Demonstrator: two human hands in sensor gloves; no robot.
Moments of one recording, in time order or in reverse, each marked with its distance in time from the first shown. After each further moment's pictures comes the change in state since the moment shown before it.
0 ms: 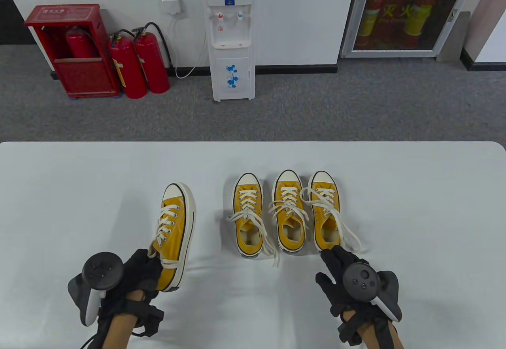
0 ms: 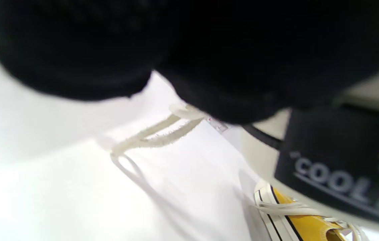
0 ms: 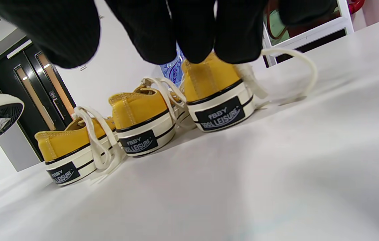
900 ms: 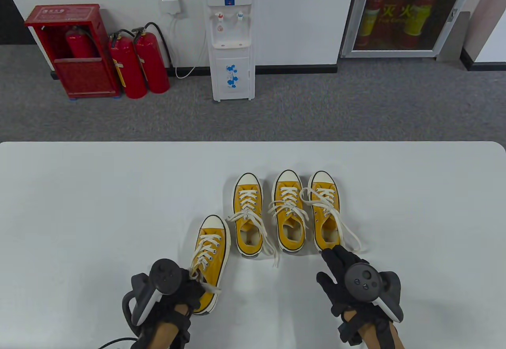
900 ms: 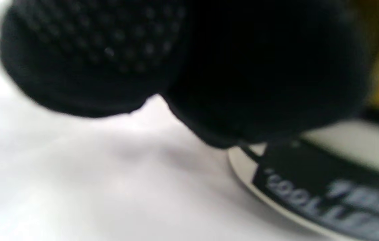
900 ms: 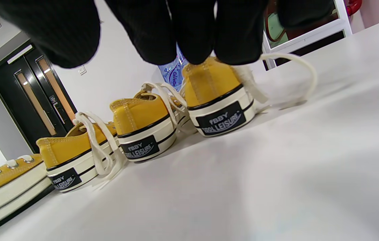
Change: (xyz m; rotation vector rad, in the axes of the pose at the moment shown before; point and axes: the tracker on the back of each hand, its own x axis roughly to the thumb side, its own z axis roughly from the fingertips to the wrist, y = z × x) left_hand 0.028 -0.080 0.014 -0.258 0.008 -0.390; right_hand -0.004 0.001 0.000 -0.014 0.003 -0.014
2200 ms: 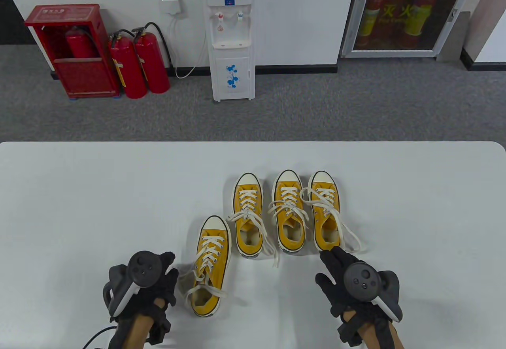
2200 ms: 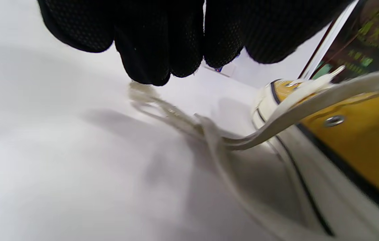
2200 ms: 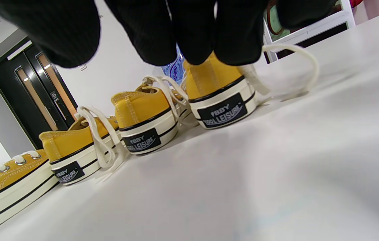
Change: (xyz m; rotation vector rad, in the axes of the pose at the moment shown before) left_hand -0.035 0.032 -0.017 0.085 -0.042 0.010; right_hand -0.001 0.004 -0.001 0.025 -0.004 -0.006
